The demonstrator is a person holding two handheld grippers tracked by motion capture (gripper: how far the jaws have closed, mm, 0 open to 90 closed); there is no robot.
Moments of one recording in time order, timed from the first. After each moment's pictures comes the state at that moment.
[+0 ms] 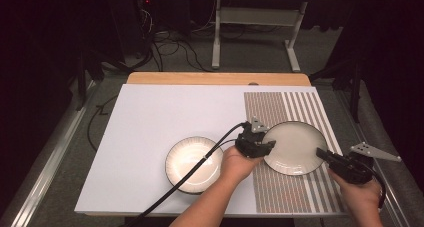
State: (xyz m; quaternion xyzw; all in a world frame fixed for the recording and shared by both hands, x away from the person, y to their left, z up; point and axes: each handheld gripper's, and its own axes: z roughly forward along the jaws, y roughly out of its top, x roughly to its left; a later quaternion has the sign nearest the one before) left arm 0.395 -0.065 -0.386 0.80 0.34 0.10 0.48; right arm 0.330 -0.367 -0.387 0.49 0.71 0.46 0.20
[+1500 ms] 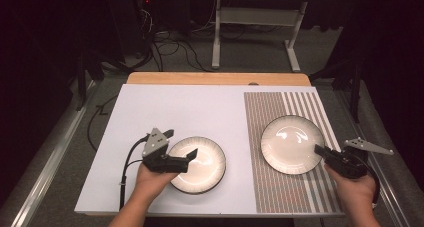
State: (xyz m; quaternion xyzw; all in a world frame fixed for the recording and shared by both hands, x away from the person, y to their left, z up) left arm 0.317 0.175 -0.380 0.73 0.37 0.23 0.53; right arm 0.344 -0.359 -0.387 0.52 0.70 0.43 0.21
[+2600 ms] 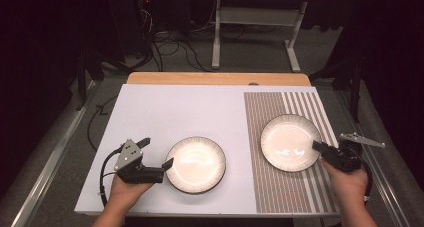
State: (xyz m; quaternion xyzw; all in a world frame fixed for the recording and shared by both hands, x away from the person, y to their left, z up) left arm 0.297 0.215 -0.394 0.73 0.37 0.26 0.52; right arm 0.364 -0.356 -0.395 0.57 0.68 0.41 0.21
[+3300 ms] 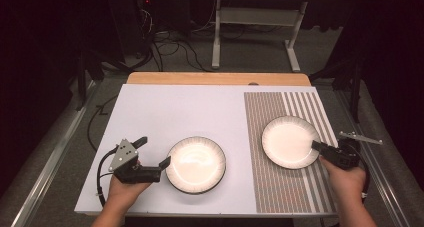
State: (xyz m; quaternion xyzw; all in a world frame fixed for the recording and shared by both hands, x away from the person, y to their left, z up) left arm 0.296 0.224 -0.392 0.71 0.37 0.26 0.54; right arm 0.379 -0.364 -0.409 0.61 0.67 0.40 0.18
